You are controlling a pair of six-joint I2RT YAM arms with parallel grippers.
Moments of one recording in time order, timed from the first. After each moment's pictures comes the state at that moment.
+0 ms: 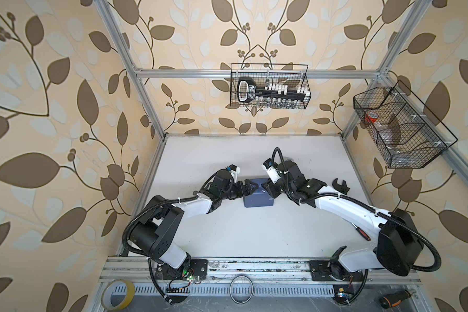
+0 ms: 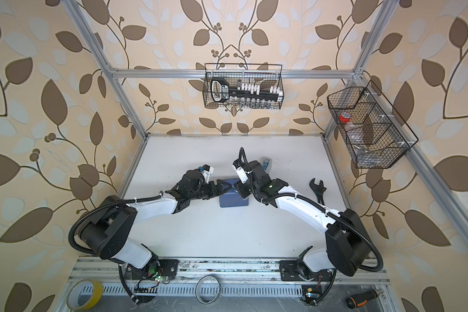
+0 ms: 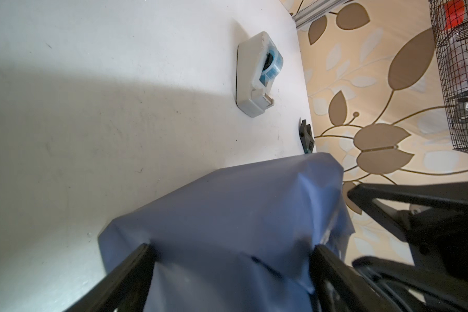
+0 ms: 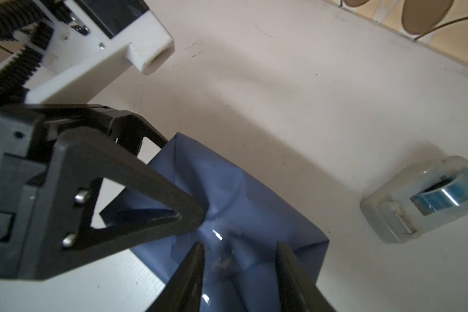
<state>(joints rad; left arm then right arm) -0.52 1.54 0.68 0.32 0.45 -0.82 0.65 1.45 1.00 -0.30 0.00 0.02</state>
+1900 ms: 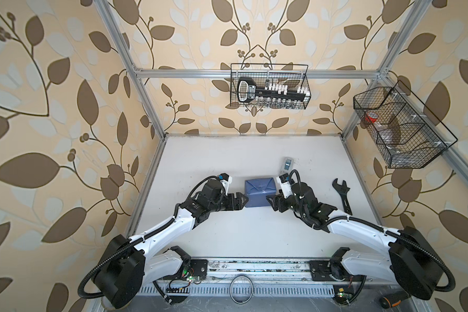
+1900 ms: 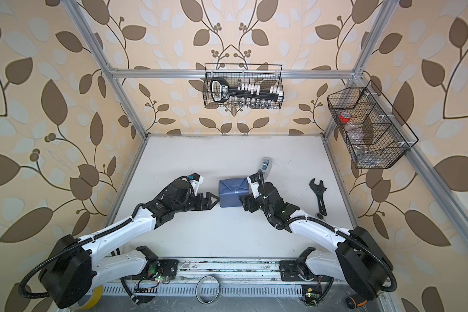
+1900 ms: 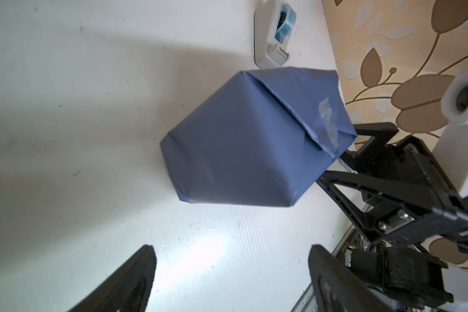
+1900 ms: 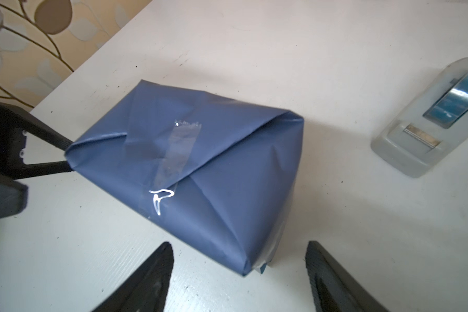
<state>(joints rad) -0.56 1.13 0.58 -0.12 0.33 -0.65 0.64 1.23 0.54 0.11 0.01 0.24</state>
